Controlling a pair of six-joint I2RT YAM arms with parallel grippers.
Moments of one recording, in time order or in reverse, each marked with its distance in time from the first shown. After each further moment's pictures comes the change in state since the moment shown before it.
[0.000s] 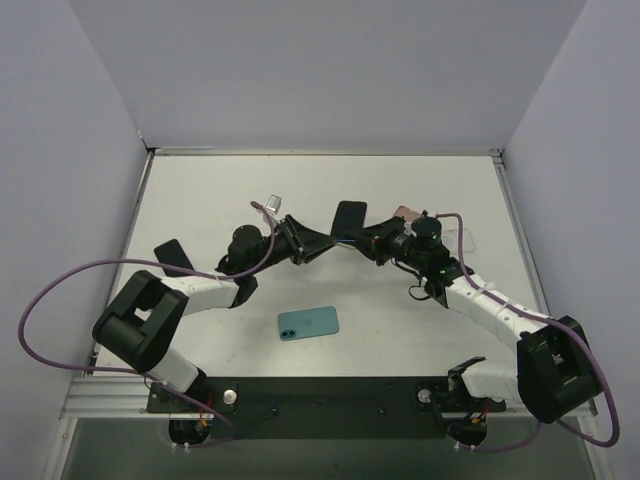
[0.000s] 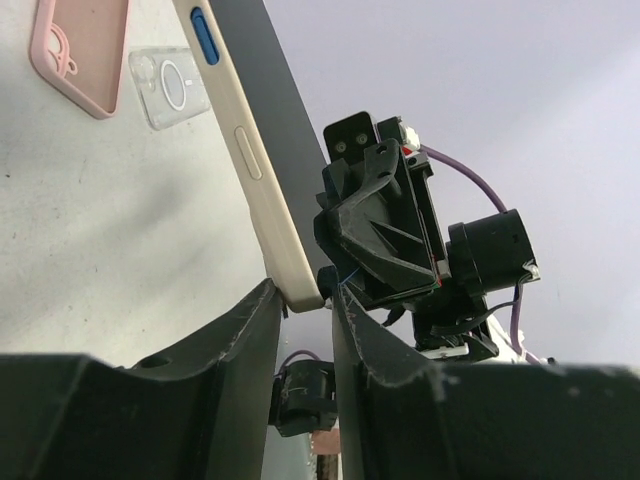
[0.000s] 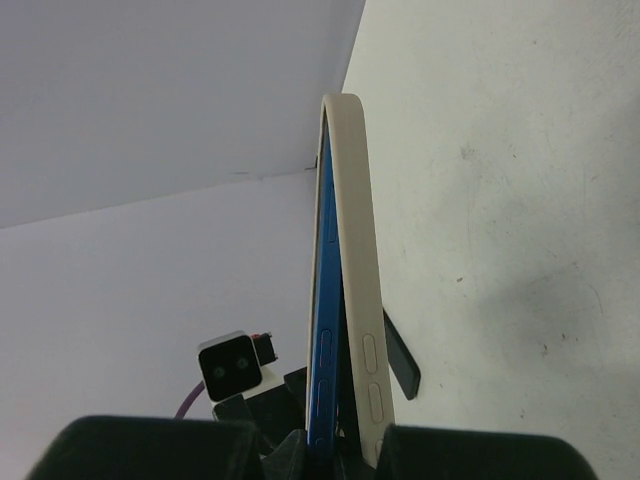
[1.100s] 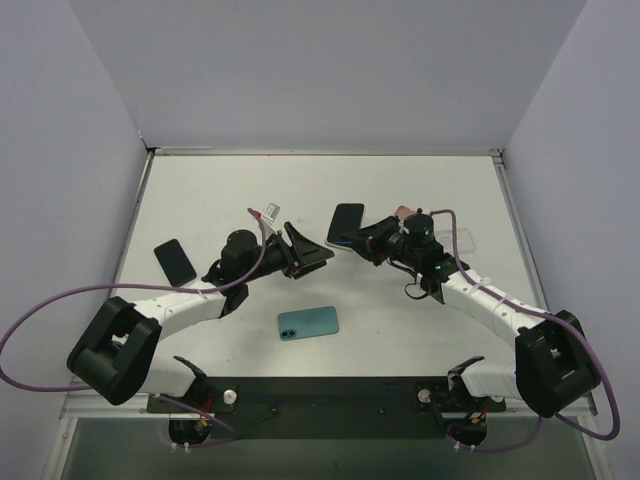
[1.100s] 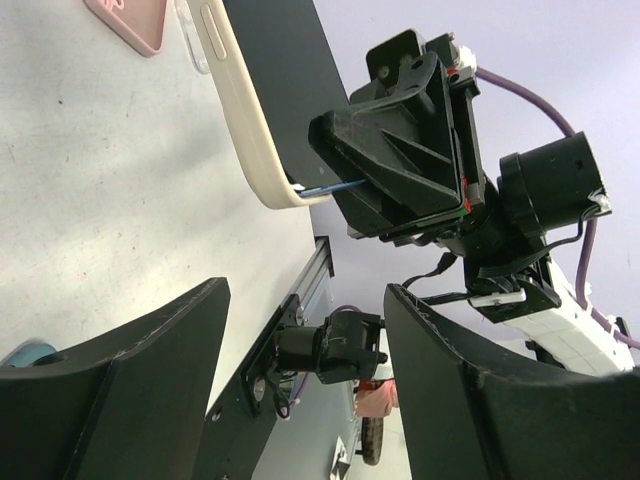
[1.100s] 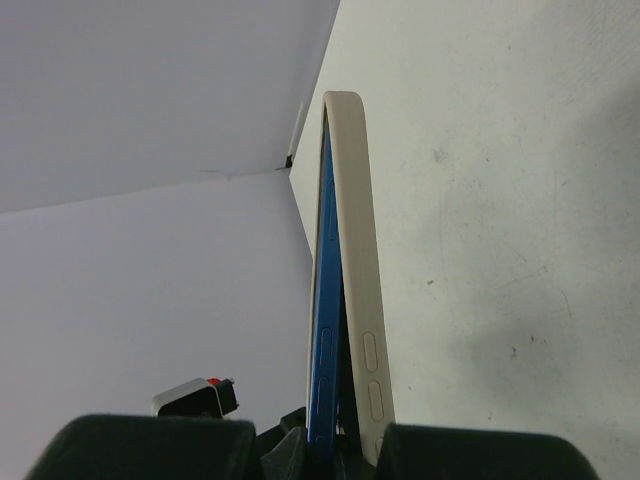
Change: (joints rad) left arm -0.016 -0.199 -0.051 -0.289 0.025 0.156; right arm 0.032 0.031 0.056 -0.085 0.051 -0.061
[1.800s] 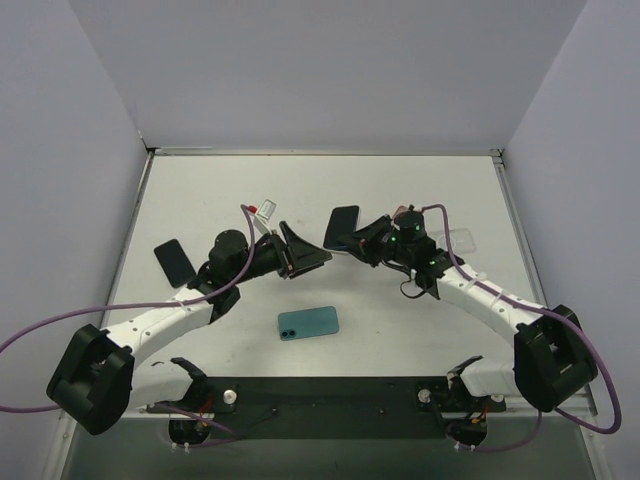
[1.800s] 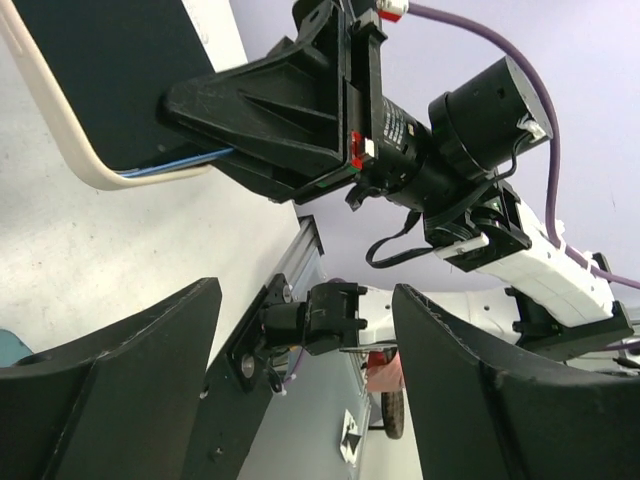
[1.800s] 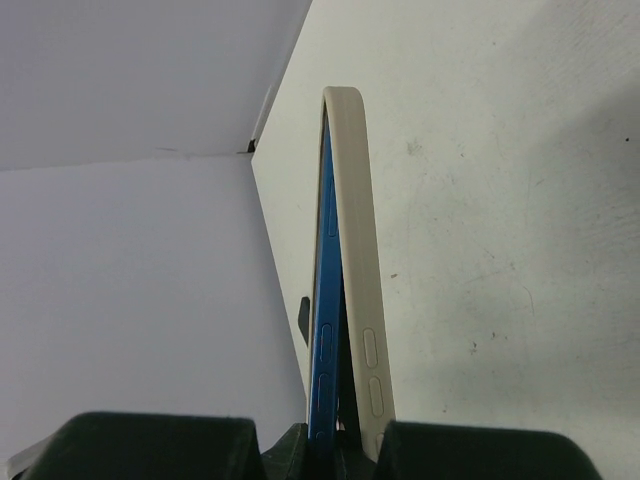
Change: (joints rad) left arm -0.011 -0.161 0.020 -0.109 0.050 0.053; right arm 0.044 0.028 0.067 -0.111 0.042 -0.108
